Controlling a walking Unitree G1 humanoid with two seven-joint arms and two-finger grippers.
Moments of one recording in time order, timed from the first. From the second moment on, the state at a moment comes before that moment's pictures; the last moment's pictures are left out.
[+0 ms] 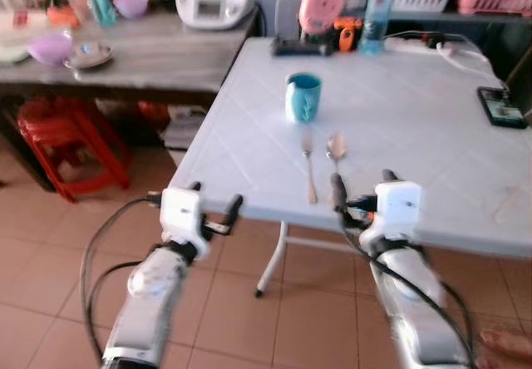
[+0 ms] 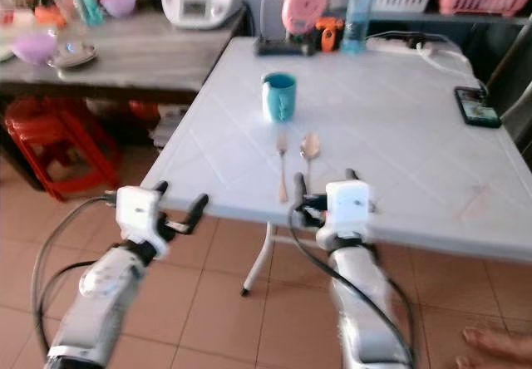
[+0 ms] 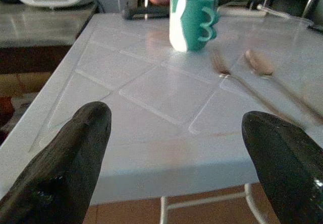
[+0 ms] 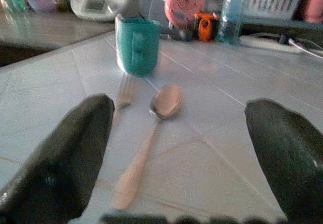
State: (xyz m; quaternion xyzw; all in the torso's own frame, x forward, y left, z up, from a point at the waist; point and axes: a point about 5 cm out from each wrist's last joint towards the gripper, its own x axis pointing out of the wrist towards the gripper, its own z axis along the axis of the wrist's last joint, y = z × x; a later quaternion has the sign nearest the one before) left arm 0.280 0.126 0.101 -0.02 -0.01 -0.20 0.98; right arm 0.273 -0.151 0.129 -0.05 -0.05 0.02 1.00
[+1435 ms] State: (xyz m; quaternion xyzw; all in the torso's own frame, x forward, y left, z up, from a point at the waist) left arm 0.247 0.140 0.102 0.01 -0.01 -0.35 0.94; right arm 0.298 -0.115 0.126 -0.02 0.01 0.10 0.99
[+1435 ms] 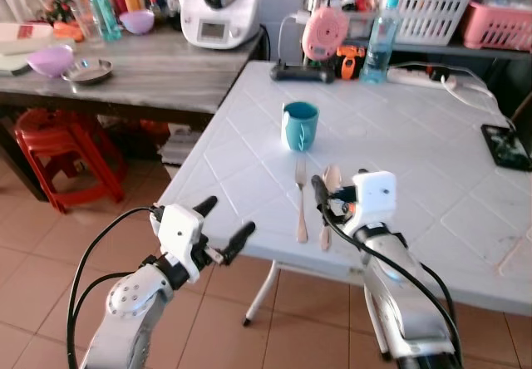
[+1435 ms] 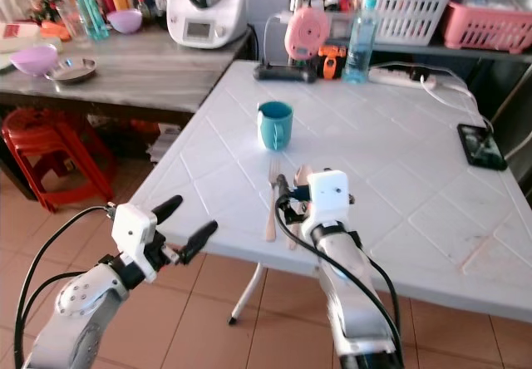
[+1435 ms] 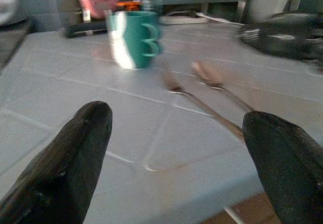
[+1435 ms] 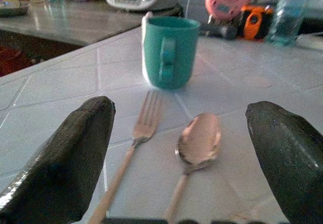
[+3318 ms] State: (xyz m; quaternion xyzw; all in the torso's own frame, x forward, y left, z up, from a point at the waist) left arm 0.243 0.122 0.108 -0.01 -0.01 -0.40 0.92; right arm 0.350 -0.067 0.096 0.05 0.19 0.11 0.97
